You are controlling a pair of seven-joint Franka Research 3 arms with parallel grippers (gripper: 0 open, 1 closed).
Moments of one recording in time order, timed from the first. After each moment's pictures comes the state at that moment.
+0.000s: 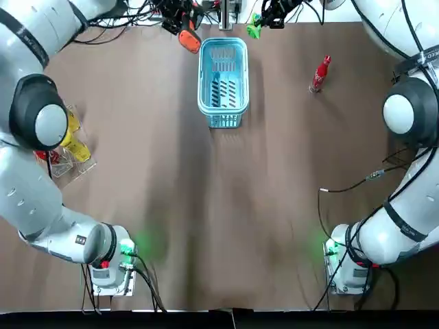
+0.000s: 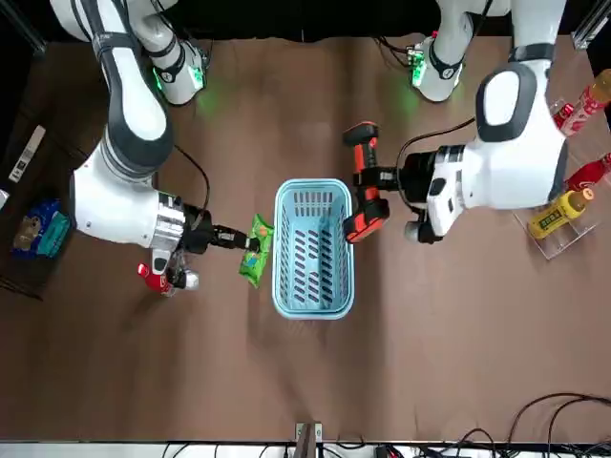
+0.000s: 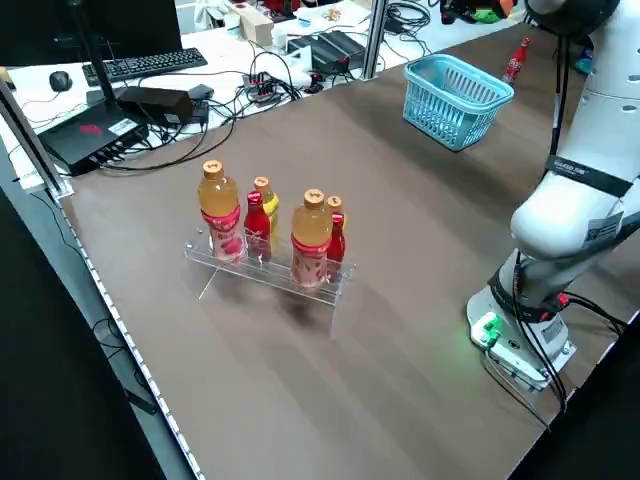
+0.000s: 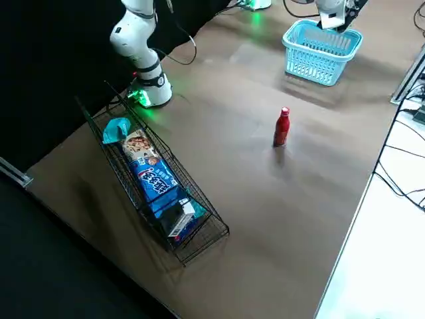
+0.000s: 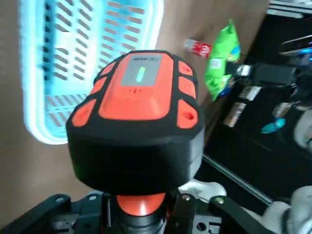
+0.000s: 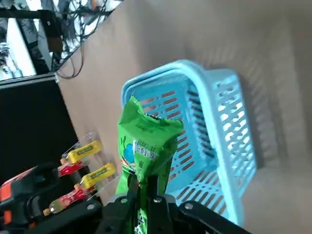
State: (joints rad) left arm -0.26 0.29 -0.09 -1.54 -0.93 1.72 -0.28; right arm 0.30 0.40 0.06 -1.54 0.91 2.05 0.20
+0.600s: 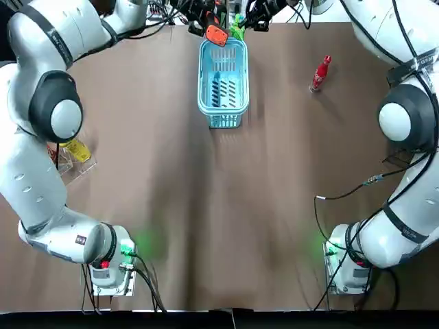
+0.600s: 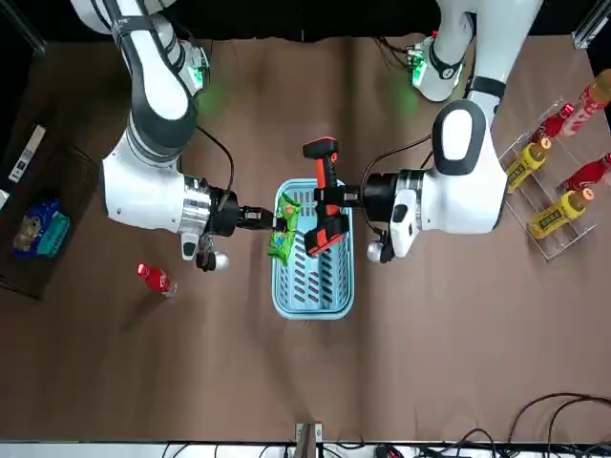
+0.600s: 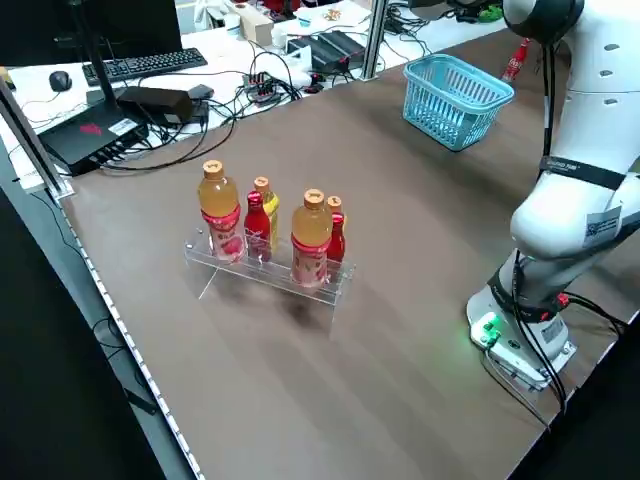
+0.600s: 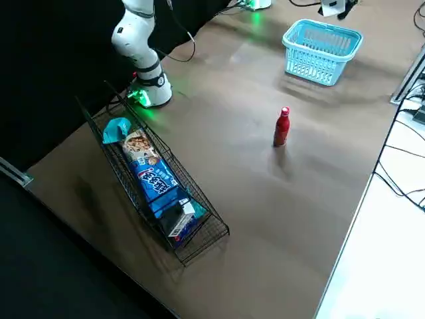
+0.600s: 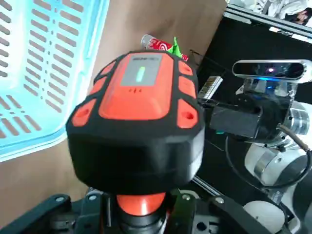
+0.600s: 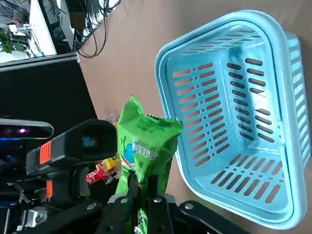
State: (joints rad) left arm -0.26 0.41 -0.20 -1.49 -1.11 1.88 -0.27; right arm 0.37 0.40 0.06 -1.53 1.00 2.07 0.19
